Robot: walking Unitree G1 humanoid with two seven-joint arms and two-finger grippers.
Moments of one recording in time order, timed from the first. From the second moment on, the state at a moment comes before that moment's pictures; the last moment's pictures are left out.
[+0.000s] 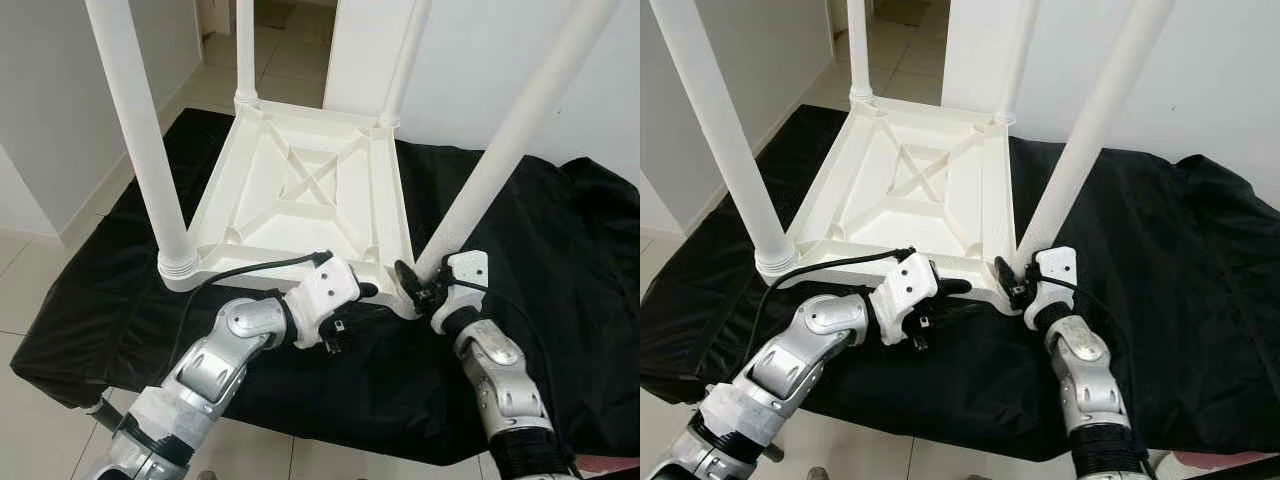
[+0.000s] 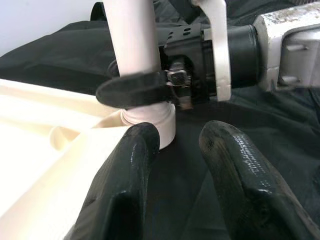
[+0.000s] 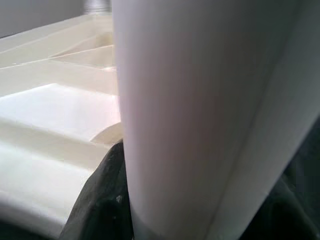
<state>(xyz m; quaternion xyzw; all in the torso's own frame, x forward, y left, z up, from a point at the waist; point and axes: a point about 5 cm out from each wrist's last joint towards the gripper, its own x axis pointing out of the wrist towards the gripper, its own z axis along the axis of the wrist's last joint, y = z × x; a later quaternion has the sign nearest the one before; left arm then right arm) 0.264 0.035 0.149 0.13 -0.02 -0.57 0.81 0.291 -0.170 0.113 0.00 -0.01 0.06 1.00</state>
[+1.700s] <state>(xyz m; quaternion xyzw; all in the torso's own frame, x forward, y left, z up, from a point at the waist) 0.266 0.038 0.151 0.13 -0.03 -0.57 0.81 0.258 -0.148 0.127 0.04 -0.08 0.03 1.00</state>
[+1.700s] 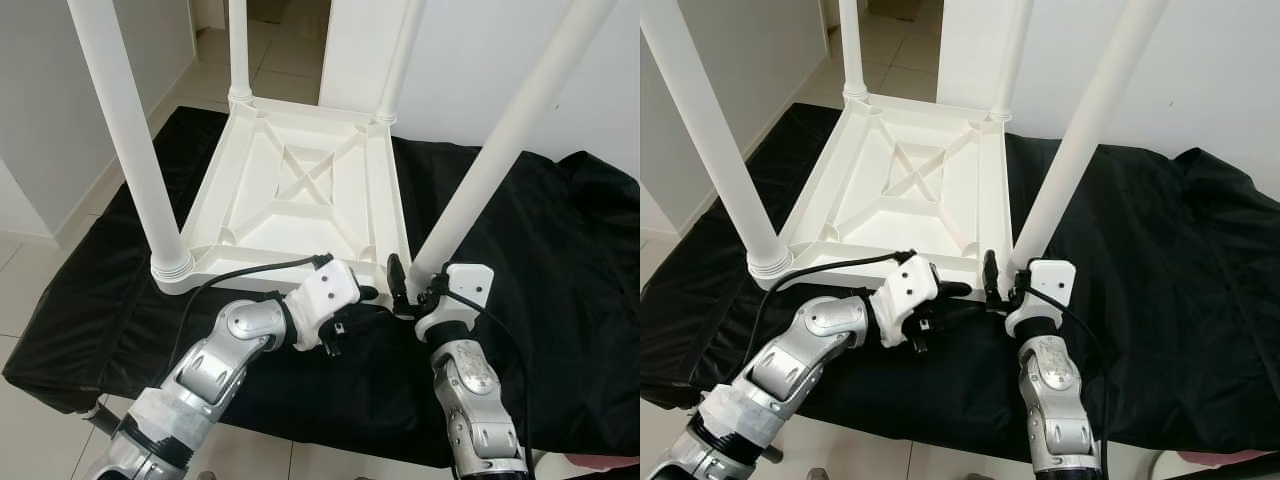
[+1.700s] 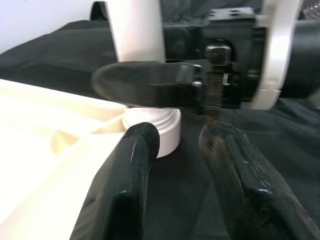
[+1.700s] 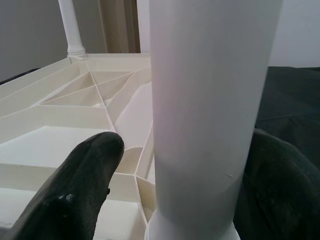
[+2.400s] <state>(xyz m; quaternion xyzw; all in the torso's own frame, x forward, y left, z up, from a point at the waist) 0.299 0.065 0.170 0.06 -0.07 -0.44 0.89 0.252 -0.167 0.117 0.00 -0.10 0.03 0.99</state>
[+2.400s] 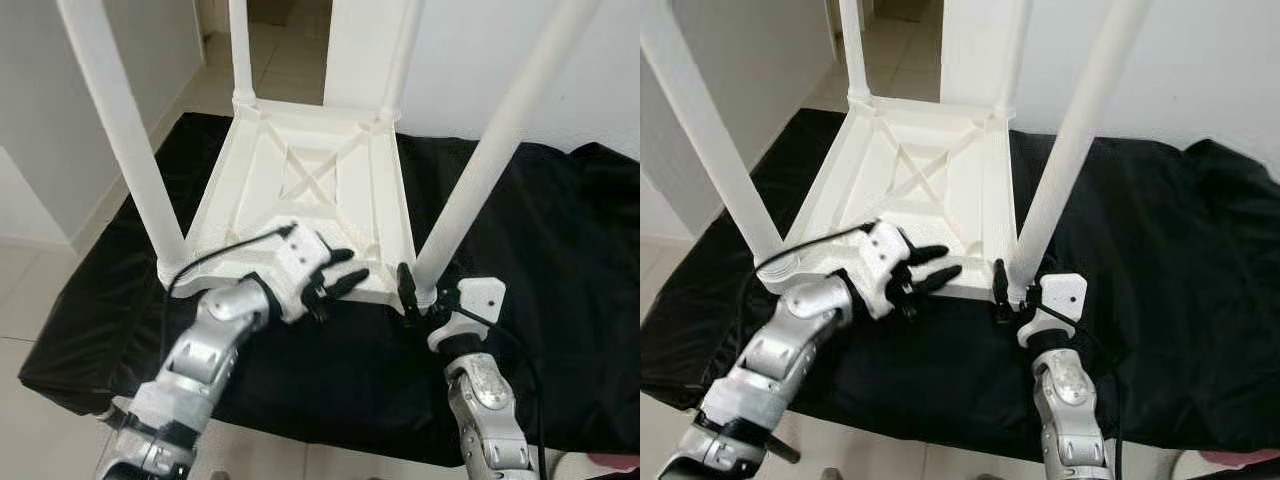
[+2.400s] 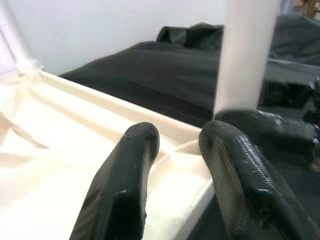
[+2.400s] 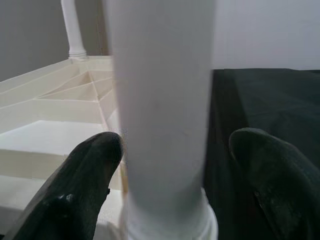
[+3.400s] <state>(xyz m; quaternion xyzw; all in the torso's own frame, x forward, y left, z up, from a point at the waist) 0.336 0.087 0.184 0.04 -0.08 -0.31 0.95 0.274 -0.163 0.108 -0.03 -0.10 0.10 0.99</state>
